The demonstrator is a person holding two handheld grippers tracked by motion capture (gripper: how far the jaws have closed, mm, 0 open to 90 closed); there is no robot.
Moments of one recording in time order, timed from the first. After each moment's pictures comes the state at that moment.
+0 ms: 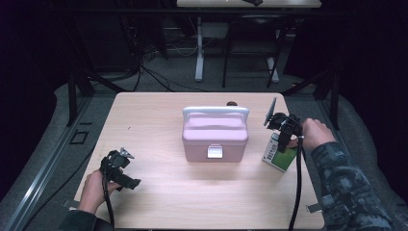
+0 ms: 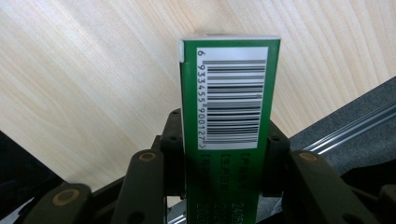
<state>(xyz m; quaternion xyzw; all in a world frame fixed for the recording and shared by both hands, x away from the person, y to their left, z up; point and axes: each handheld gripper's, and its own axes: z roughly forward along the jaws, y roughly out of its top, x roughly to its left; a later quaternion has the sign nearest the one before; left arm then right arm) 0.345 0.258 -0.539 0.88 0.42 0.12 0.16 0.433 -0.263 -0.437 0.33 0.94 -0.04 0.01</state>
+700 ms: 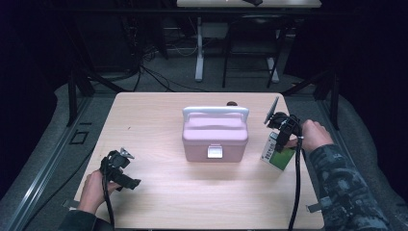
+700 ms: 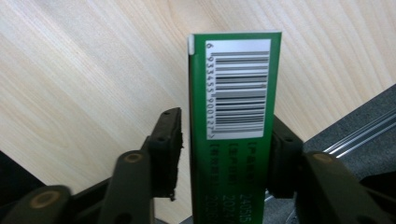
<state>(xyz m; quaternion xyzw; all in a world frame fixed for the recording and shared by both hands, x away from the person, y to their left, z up) 0.345 0.258 -0.539 0.89 0.42 0.11 0.16 0.434 -0.268 -0.441 0.36 0.93 0.00 0.02</state>
